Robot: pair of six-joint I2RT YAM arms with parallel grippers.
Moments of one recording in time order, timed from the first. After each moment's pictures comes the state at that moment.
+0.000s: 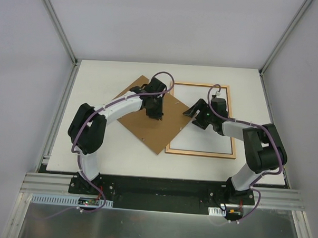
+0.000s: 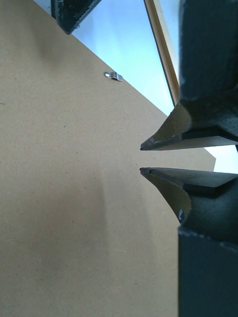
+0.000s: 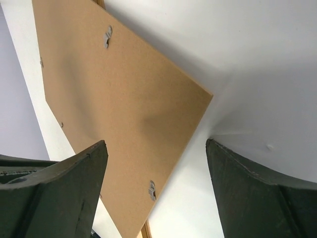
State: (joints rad) left arm -0.65 1.86 1.44 -0.66 0.07 -0.63; right arm 0.29 1.64 0.74 0.20 -0.31 0.88
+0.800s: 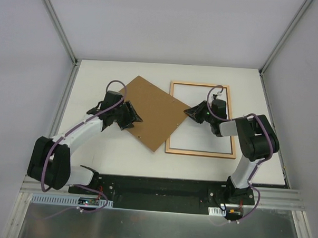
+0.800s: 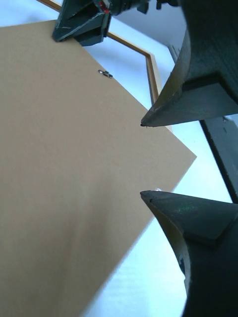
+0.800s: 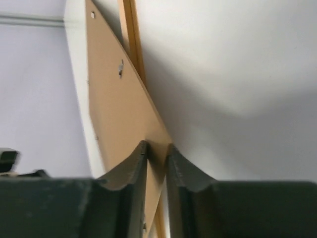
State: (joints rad) left arm -0.39 1.38 0.88 -0.39 0.25 -0.87; right arm 0.26 1.82 0.71 0.62 -0.40 1.04
